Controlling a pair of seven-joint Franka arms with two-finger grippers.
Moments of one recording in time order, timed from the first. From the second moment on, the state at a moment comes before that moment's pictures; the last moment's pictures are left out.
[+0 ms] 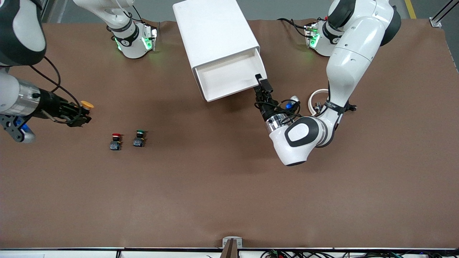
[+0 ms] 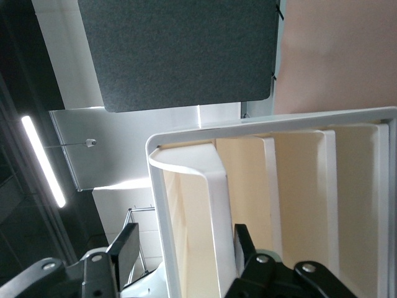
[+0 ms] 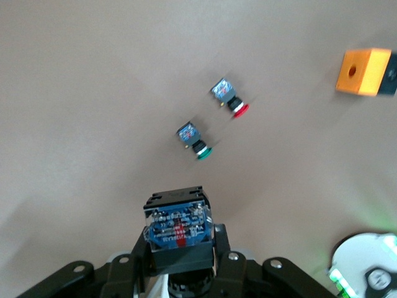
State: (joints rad) left arm -0.27 0.91 -0.23 -1.25 -0.86 1.03 -2.33; right arm 0.04 0.18 0.03 -1.53 0.15 1.54 0.84
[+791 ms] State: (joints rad) left arm -0.24 0.87 -0.22 -1.23 -0.41 1.22 -1.99; right arm 0.34 0.16 0.03 -1.53 0.15 1.61 1.46
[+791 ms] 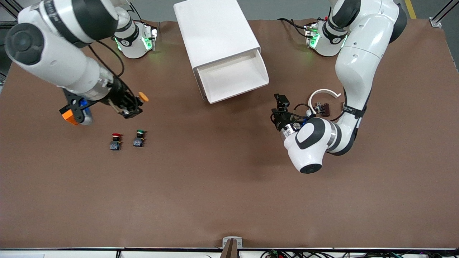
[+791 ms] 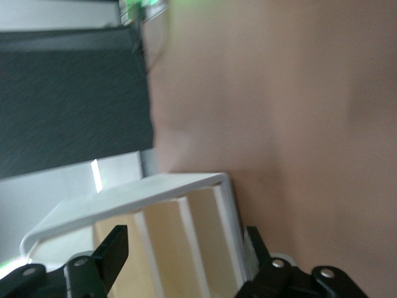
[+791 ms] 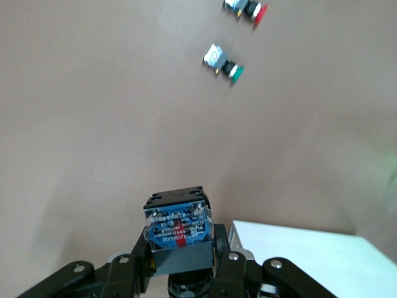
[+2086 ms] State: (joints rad) left arm -0.27 0.65 -0.20 -1.22 -0.06 1.59 -1.36; right arm 0.92 0.31 0.04 -1.56 0.12 1.87 2.41
